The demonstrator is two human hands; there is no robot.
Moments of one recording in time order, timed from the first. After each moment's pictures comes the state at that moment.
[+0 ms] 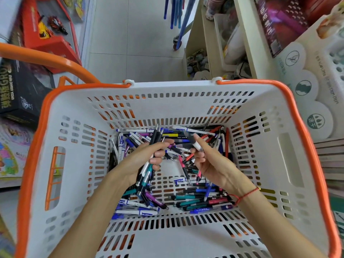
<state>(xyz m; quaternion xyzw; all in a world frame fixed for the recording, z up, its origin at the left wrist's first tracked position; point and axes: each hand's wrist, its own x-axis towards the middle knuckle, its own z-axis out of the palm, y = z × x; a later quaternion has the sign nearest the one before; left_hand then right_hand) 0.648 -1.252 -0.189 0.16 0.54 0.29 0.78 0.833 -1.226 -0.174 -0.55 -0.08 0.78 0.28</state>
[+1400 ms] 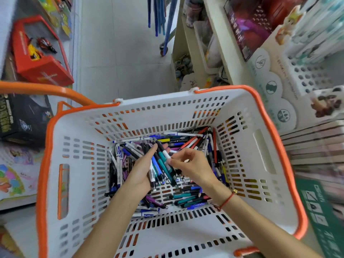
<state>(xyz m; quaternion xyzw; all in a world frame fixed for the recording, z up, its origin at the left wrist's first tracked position) 0.675 -1.263 -0.175 -0.01 0.57 0.37 0.73 0.820 -1.256 -0.155 -0.66 -0.45 0.57 0.19</state>
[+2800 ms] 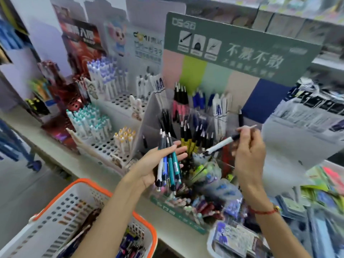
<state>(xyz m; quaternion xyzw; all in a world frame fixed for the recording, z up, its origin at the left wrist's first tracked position) 1.015 -1.247 0.090 0.38 0.24 0.06 0.89 1.136 -1.405 0.124 -0.76 -0.19 -0.09 0.62</state>
